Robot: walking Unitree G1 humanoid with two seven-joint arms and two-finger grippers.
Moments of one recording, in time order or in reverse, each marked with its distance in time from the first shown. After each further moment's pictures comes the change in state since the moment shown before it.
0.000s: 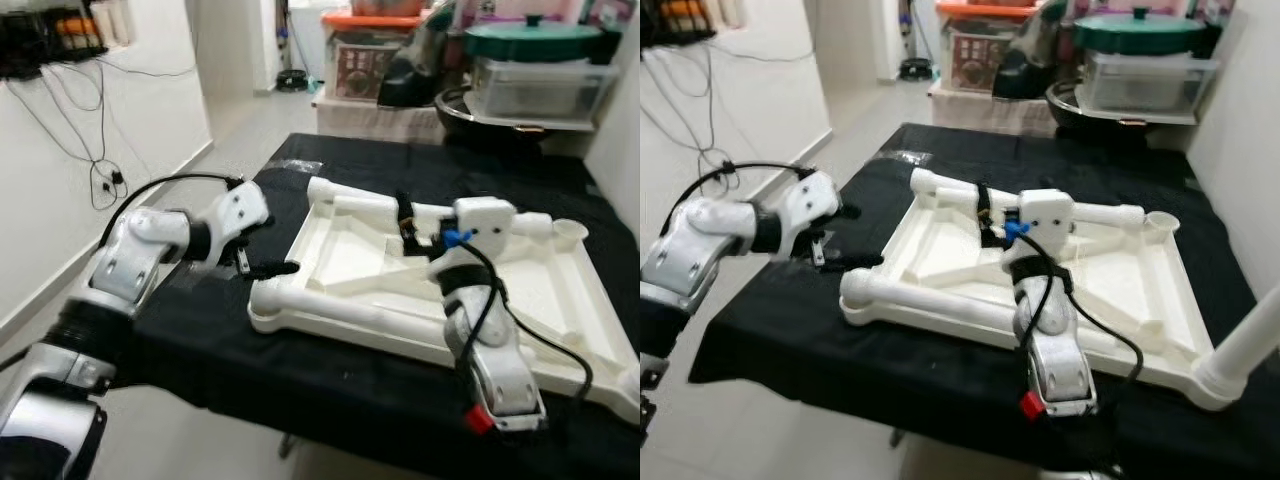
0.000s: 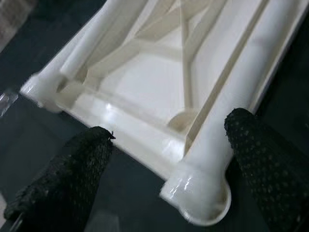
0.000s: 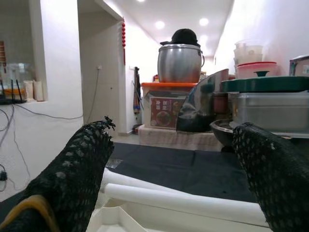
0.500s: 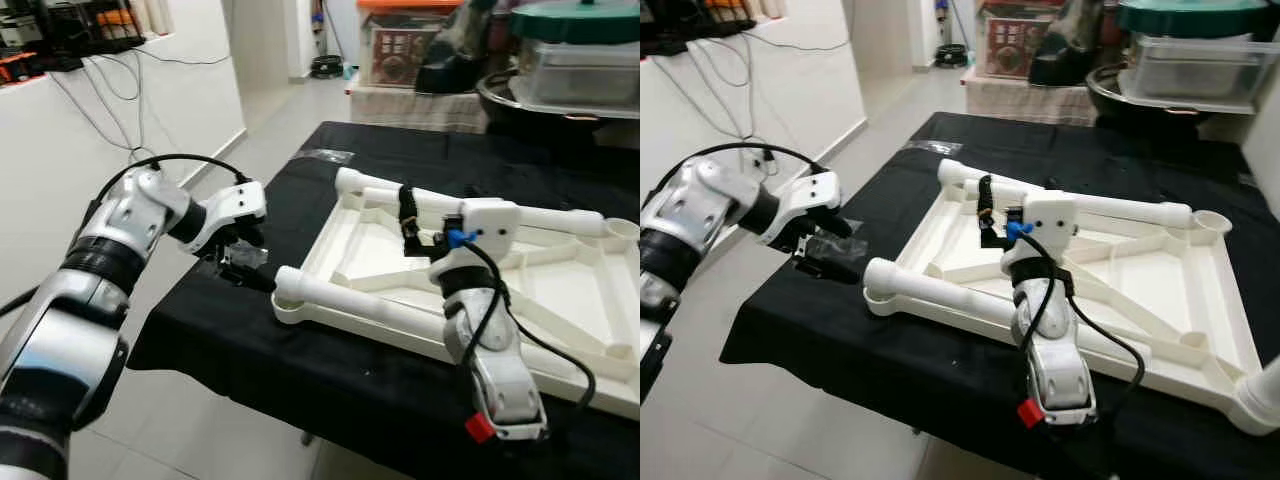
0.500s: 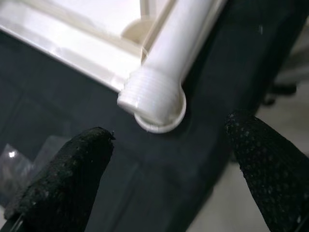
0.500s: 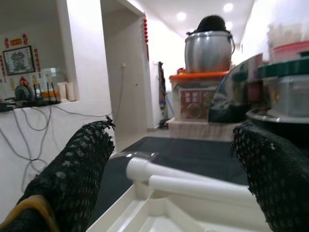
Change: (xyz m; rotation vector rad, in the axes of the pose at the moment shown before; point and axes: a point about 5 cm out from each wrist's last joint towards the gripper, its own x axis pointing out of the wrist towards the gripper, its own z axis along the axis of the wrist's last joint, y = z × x) left arm 0.001 0.013 -0.001 0.011 0.192 -0.282; right arm -0.012 0.010 0.005 0.037 0.005 0.008
